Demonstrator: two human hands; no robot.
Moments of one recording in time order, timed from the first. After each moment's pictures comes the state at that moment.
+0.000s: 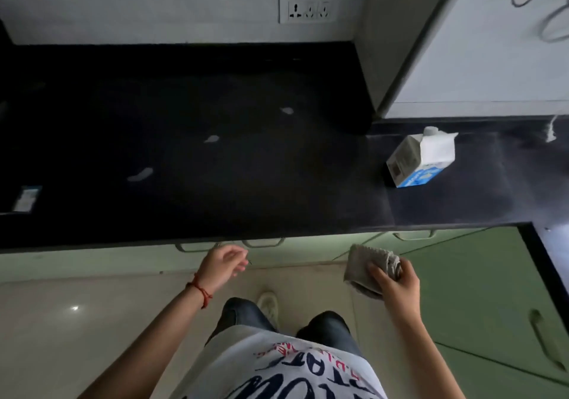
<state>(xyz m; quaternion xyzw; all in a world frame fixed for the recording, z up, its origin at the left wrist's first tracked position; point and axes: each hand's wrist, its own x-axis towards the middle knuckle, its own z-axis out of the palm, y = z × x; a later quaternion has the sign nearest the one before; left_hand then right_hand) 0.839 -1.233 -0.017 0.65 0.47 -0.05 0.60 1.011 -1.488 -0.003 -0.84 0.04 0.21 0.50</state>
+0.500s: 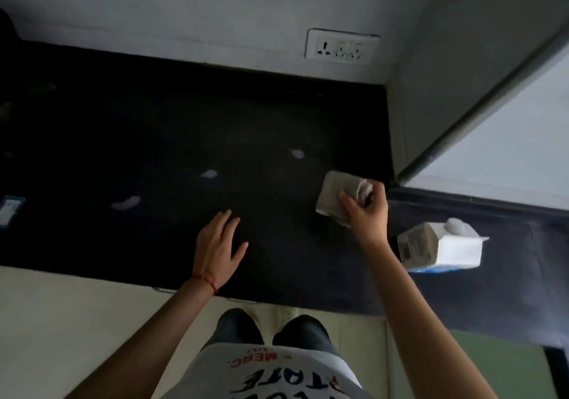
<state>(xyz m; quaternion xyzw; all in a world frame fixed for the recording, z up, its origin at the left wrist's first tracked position) 0.947 -1.168 -0.045 0.89 0.42 0.01 0.16 1.186 -1.289 0.037 -0.79 -0.17 0.21 0.55</state>
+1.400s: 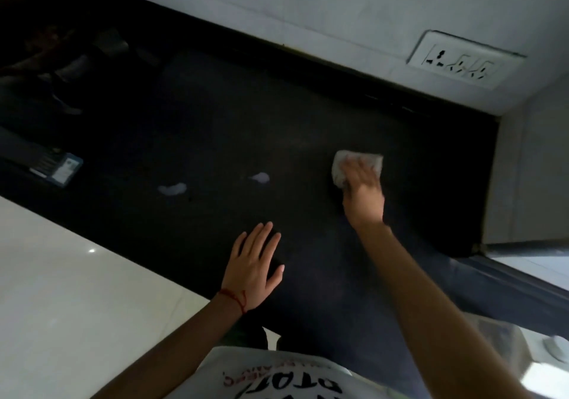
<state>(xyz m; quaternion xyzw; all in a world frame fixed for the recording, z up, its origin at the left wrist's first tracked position) 0.948 -1.162 -0.060 0.90 0.43 -0.03 0.09 1.201 -1.133 -0.044 -0.81 -0.53 0.12 0.22</state>
